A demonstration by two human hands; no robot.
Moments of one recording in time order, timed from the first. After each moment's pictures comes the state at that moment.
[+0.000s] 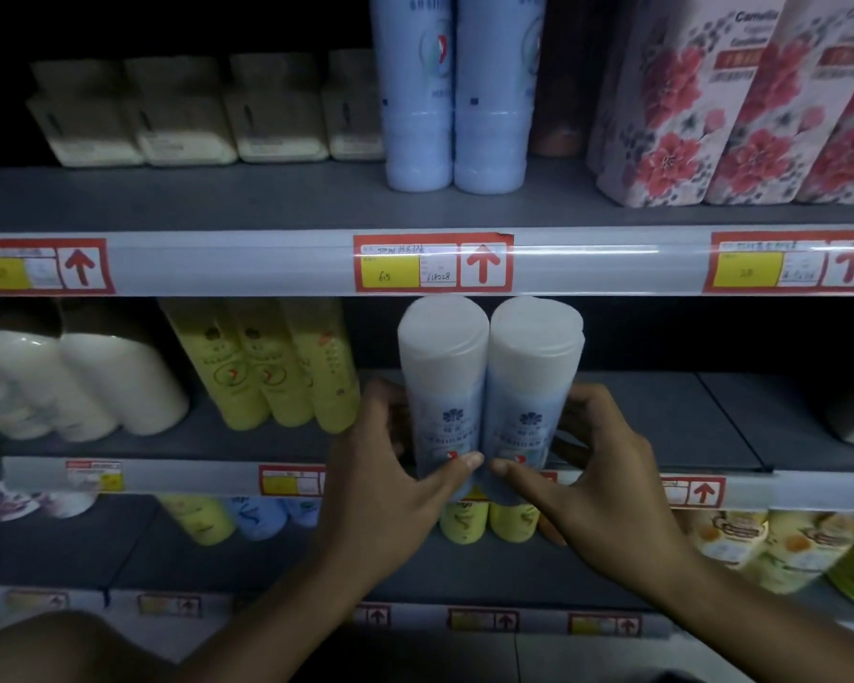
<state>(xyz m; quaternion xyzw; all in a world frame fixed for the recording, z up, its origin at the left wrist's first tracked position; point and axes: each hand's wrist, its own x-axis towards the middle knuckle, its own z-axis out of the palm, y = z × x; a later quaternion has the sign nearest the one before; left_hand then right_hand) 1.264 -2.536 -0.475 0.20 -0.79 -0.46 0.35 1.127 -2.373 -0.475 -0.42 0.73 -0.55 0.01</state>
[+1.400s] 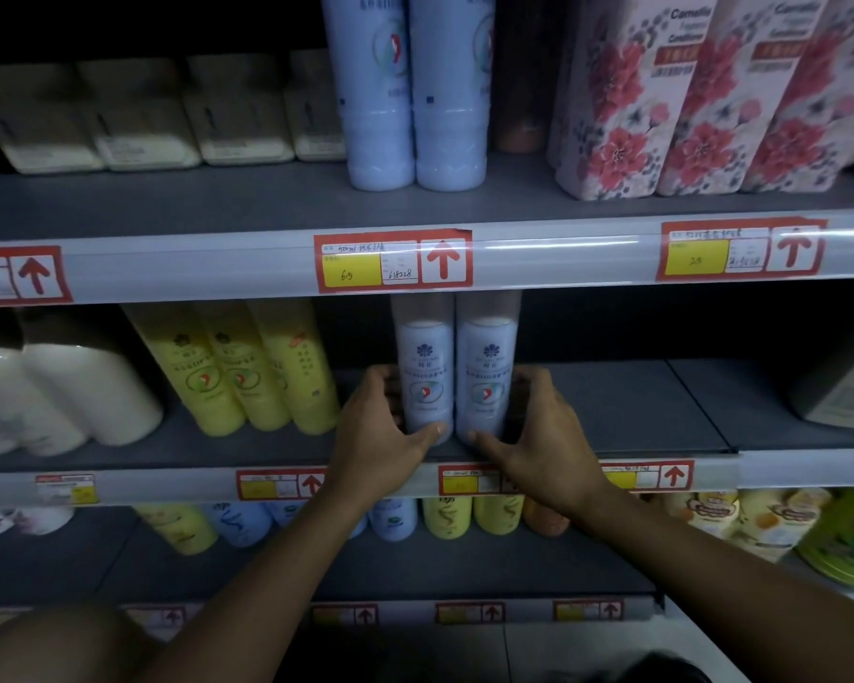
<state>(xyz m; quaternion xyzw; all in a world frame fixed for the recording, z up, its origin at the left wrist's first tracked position) 1.198 -2.585 -0.526 0.25 -0.81 -0.43 0.30 1.073 -2.408 -0.521 -0.38 0.80 -0.46 0.01</state>
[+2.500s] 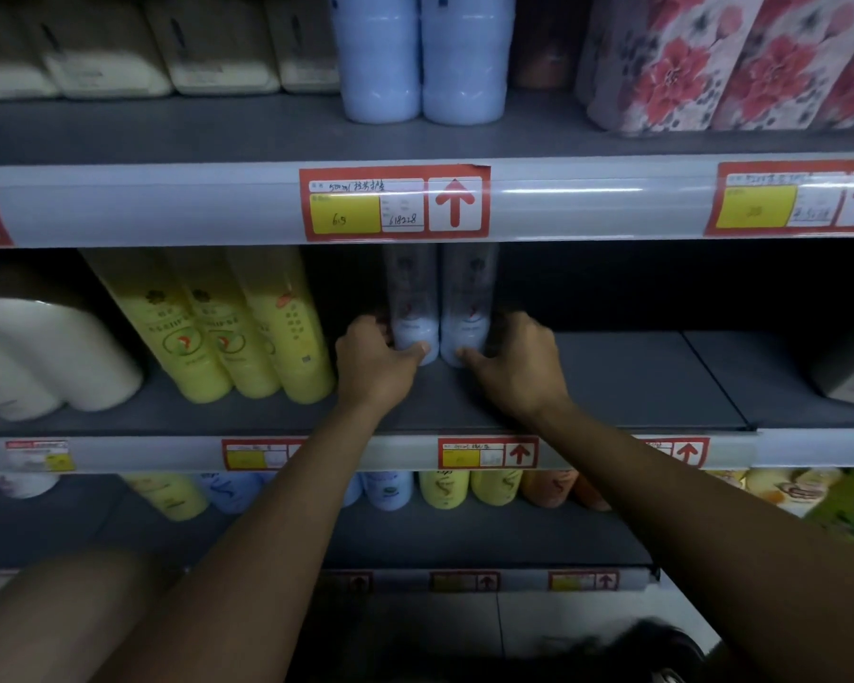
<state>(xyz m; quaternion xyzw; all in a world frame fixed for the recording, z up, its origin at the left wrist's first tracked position) 1.142 -2.622 -0.531 0.38 -0.76 -0.41 0.32 1.037 -2.475 -0.522 -0.31 0.87 -0.38 -0.01</state>
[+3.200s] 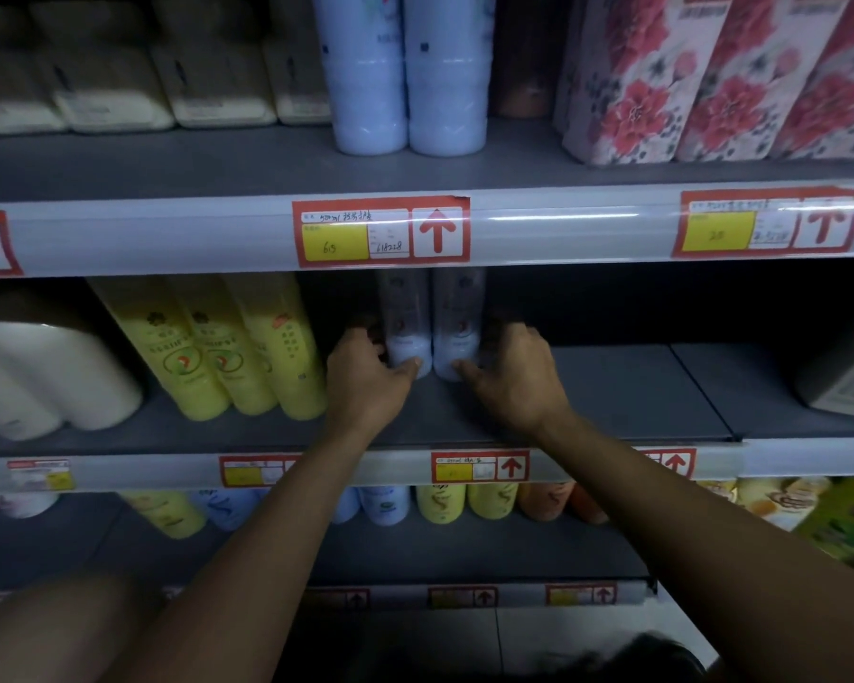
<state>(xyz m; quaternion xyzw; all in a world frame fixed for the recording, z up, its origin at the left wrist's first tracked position) 1.157 -2.606 -0.505 0.36 -0.78 -0.40 0.31 1.032 -2.468 -0.511 -0.34 0.87 -0.36 -0.01</state>
